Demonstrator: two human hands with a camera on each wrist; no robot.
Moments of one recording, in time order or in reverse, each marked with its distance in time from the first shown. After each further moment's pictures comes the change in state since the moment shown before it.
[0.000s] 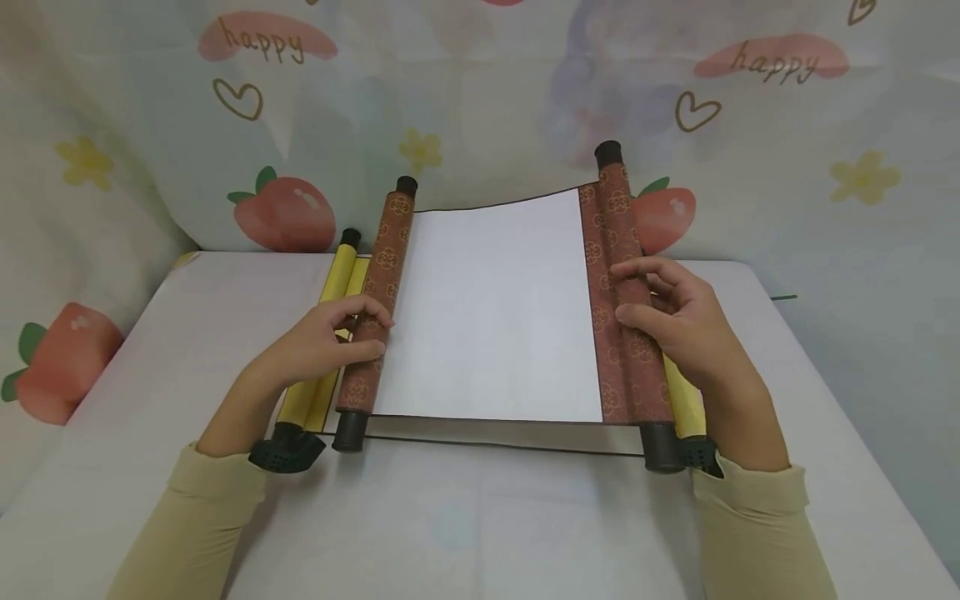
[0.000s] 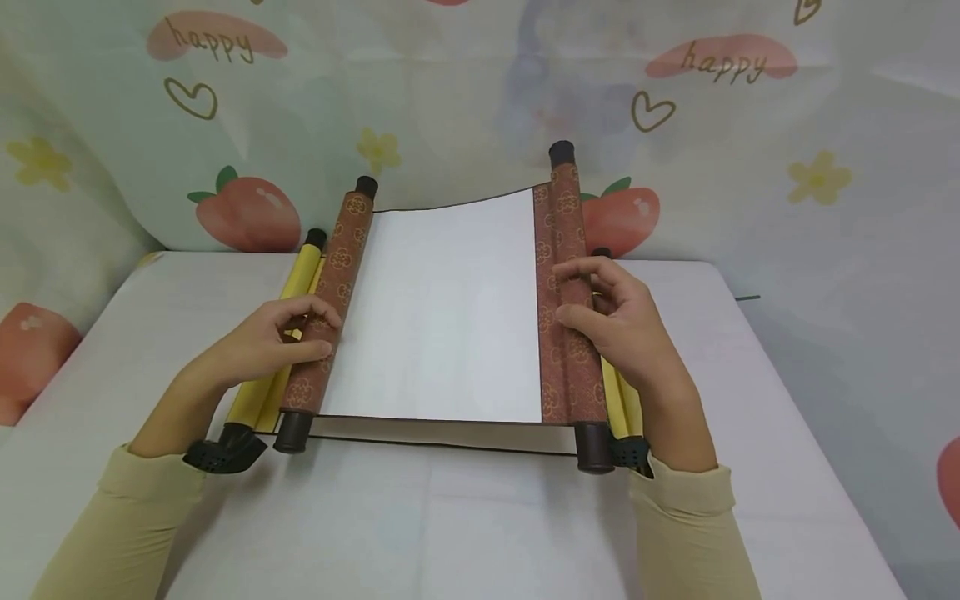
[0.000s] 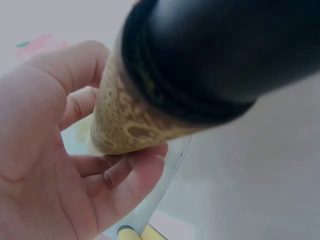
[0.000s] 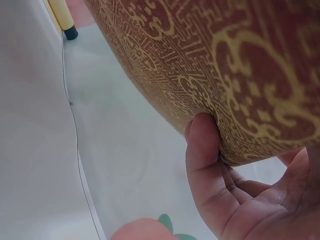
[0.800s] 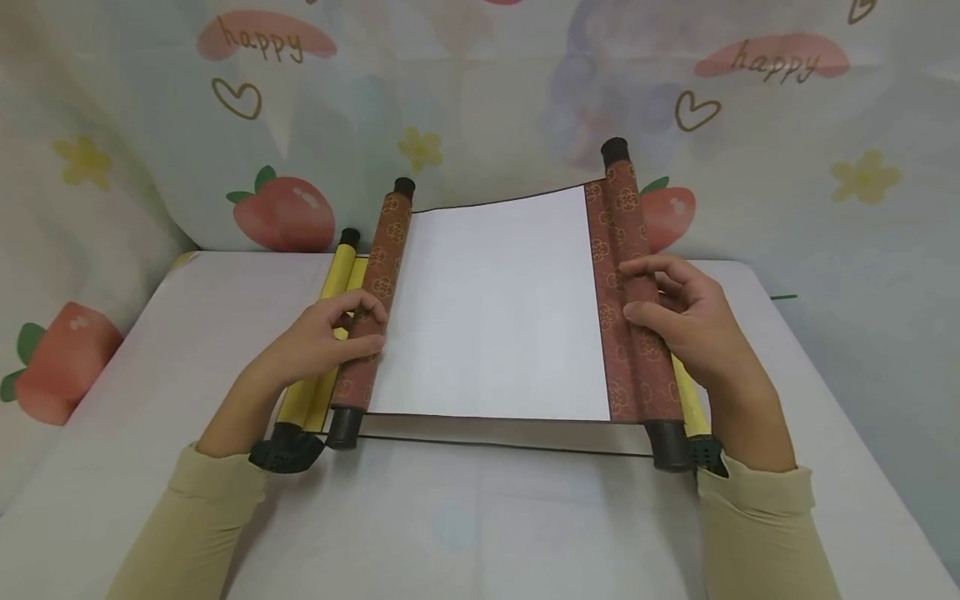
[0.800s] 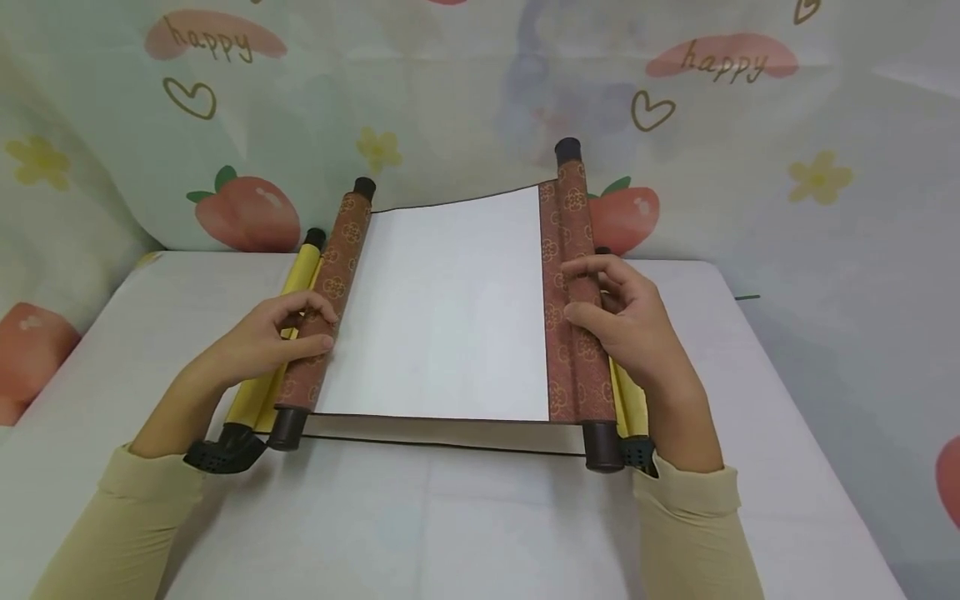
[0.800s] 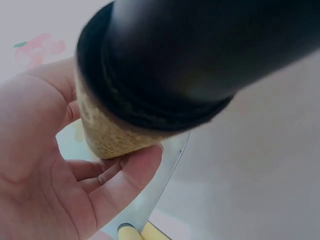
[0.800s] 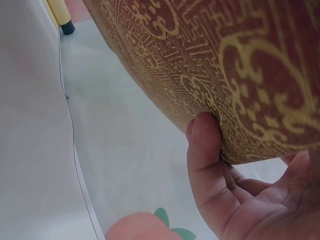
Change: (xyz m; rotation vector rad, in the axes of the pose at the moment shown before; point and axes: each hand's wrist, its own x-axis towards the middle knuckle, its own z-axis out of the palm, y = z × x) left_hand 0.001 -0.005 -0.002 -0.007 0.032 -0.019; right_hand -0.002 -0.004 -0.004 -0.102 0.029 0.055
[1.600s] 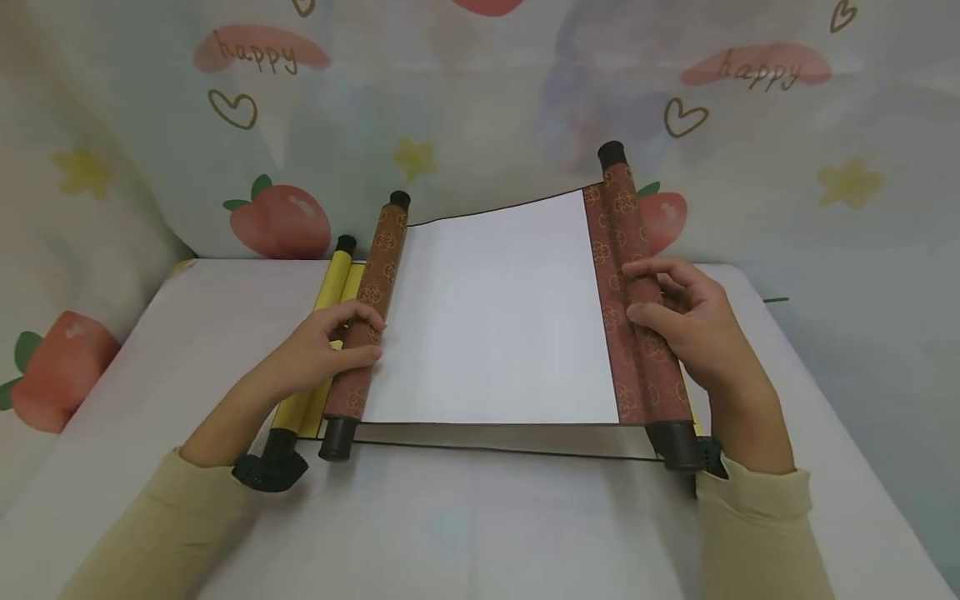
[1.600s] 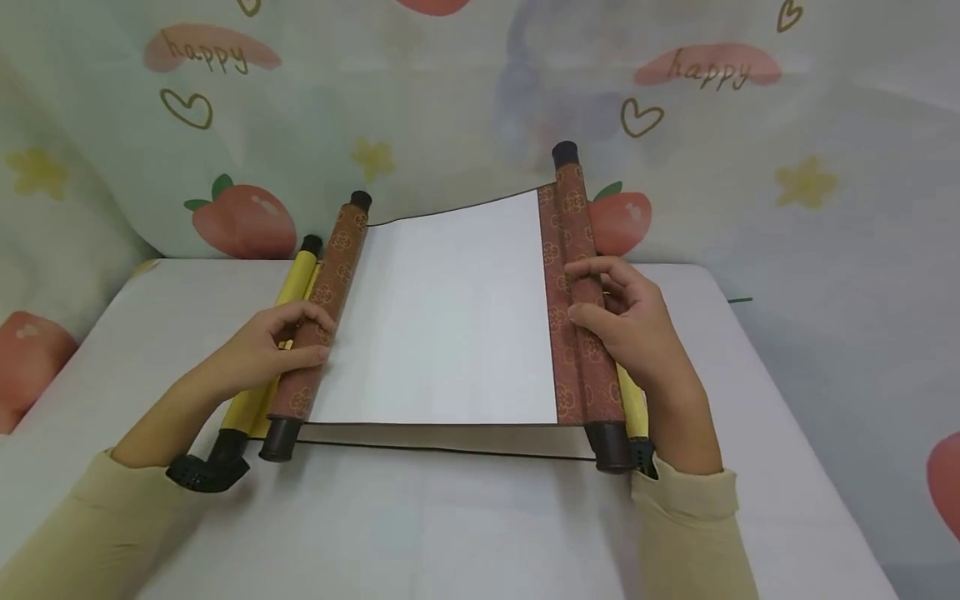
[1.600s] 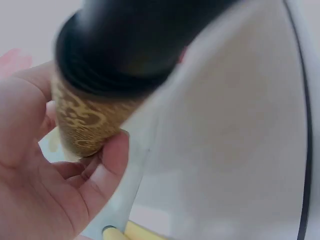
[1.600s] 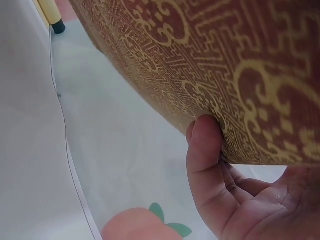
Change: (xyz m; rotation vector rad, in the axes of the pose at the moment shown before) left_hand -0.003 0.004 0.006 -0.052 0.002 -0.055; right_hand -0.003 0.001 -0.010 0.052 0.021 -0.033
